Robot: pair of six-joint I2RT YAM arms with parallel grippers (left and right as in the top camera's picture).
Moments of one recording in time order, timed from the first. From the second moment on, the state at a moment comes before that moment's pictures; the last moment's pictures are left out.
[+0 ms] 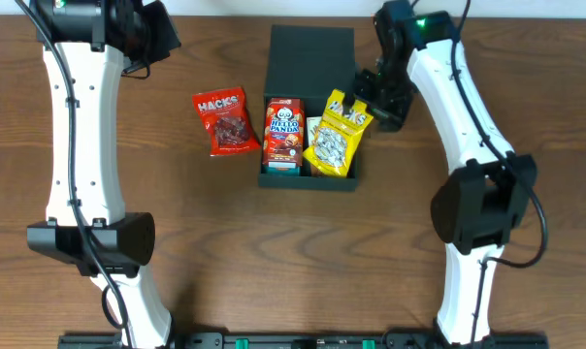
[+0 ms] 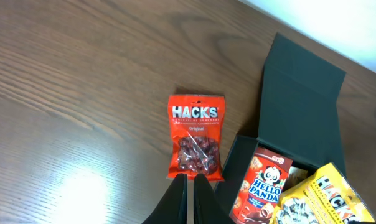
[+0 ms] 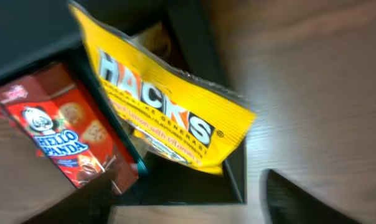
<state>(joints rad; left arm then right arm) -0.04 2.02 2.47 -1.49 0.02 -0.43 0.23 2.22 2.21 -1.48 -0.24 0.65</state>
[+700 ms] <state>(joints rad) -0.04 2.02 2.47 -1.49 0.02 -0.43 0.36 2.22 2.15 -1.36 0.20 0.47</state>
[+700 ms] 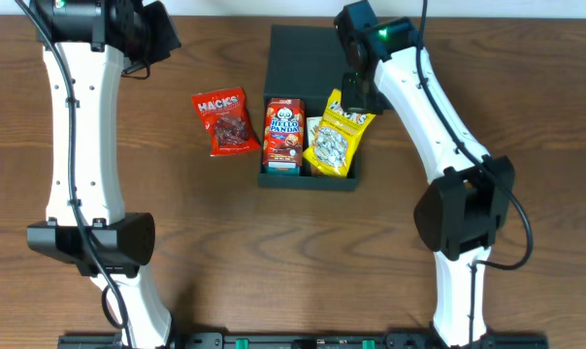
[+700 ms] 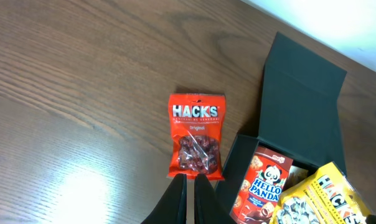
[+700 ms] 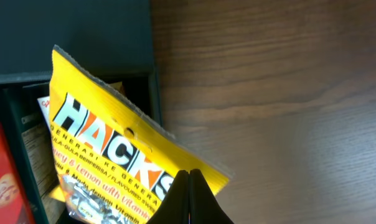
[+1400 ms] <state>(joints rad) -0.04 2.02 2.47 -1.50 0.02 -0.43 0.42 2.30 2.08 -1.25 0.21 0.41</state>
